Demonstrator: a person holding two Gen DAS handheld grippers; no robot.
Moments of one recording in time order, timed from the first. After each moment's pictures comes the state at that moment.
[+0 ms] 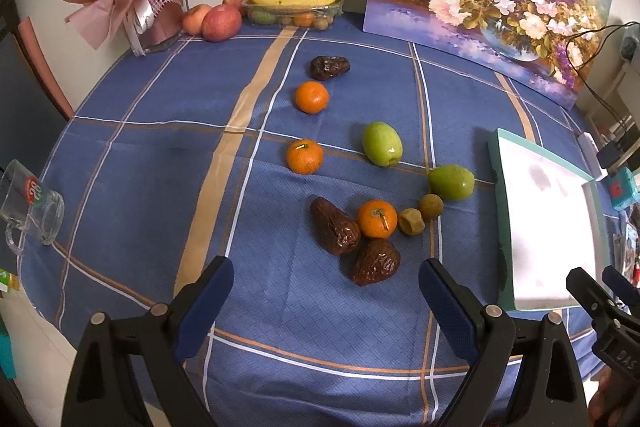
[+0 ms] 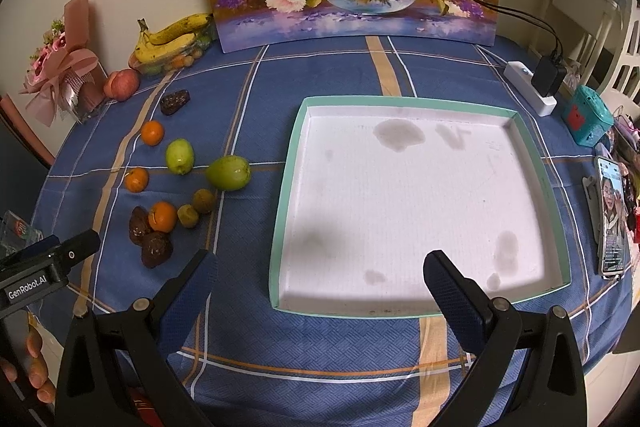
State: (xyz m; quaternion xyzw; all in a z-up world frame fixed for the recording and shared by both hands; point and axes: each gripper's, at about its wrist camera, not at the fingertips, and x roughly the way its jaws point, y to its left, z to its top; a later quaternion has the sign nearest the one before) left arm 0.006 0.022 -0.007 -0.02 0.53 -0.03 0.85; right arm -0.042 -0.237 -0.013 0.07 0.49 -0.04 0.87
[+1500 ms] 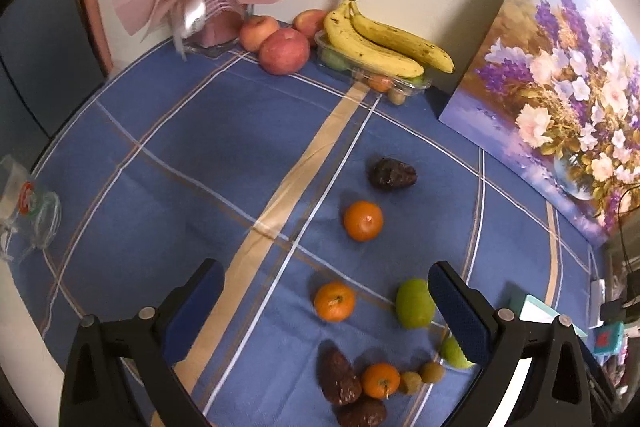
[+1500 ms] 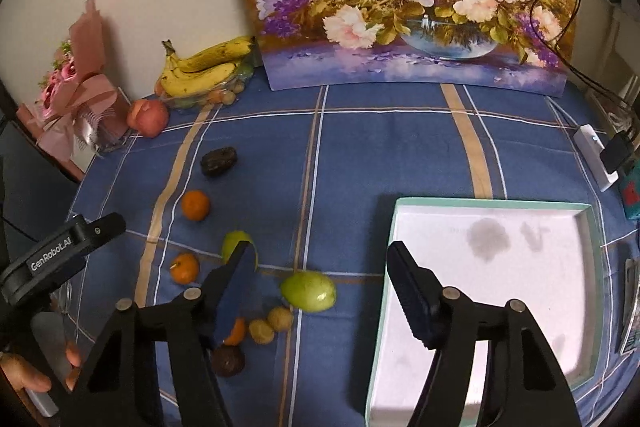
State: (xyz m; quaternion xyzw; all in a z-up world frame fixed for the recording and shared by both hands) left arm 0.131 0.066 0.012 -0.15 0.50 0.07 0.85; right arm 0.082 -0.183 0.002 0.07 0.48 0.01 0.87
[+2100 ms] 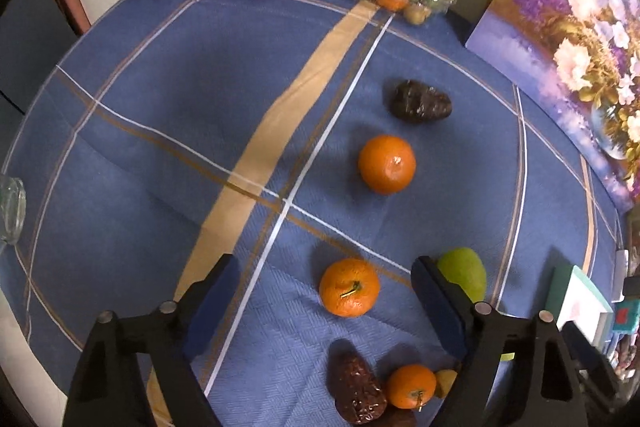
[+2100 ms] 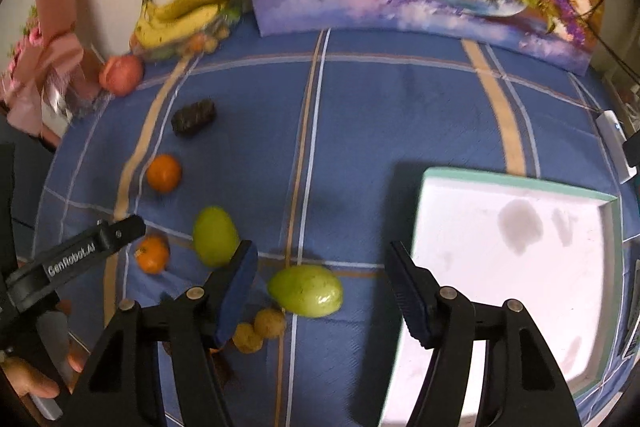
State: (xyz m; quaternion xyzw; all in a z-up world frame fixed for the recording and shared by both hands) left arm 0.156 0.057 -0.067 -0.13 0.59 0.06 0.79; right arm 0.112 -0.165 -0.057 0.04 0.56 0.00 0.83
